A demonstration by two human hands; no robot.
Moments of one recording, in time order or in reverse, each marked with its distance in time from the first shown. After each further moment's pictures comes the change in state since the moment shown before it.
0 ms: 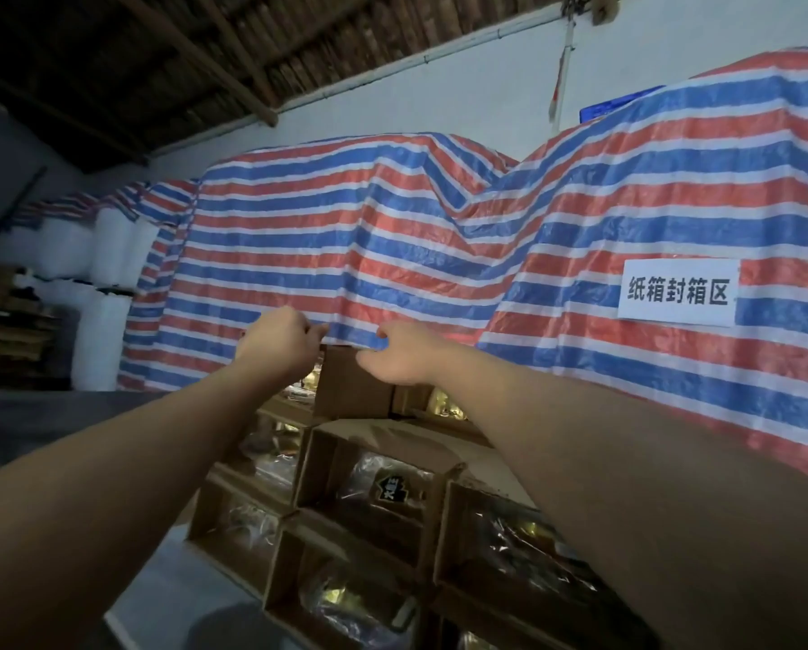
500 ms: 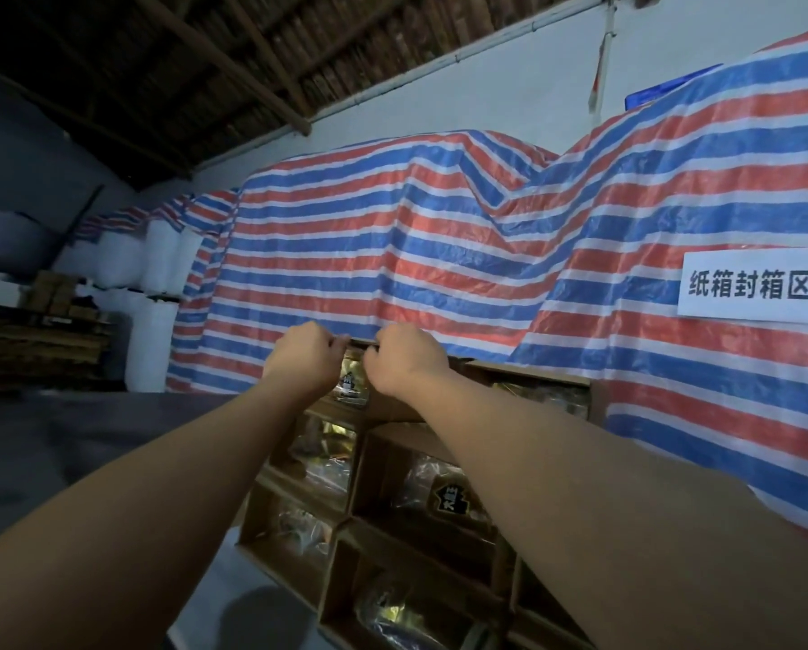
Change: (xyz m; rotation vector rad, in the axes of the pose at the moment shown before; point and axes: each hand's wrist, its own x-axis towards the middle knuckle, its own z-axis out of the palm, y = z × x) left_hand 0.014 -0.046 0.010 0.065 0.032 -0.027; right_hand 0.049 -0.027 0.066 -0.238 0.193 0.003
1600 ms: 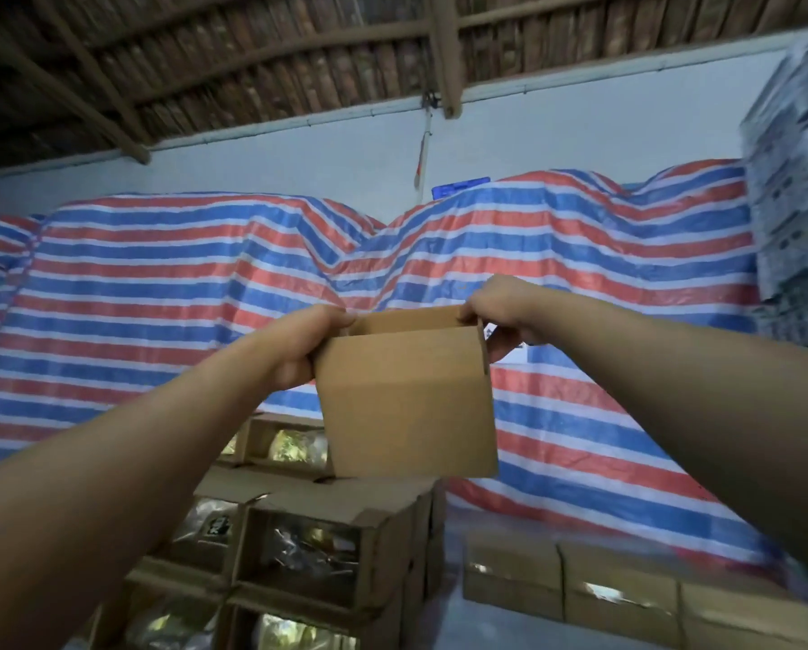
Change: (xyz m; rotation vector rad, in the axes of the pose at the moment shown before) left_hand -0.135 0.309 -0.105 -1.108 -0.746 -0.038; right_hand -0.218 0.151 -0.398 0.268 0.095 0.502
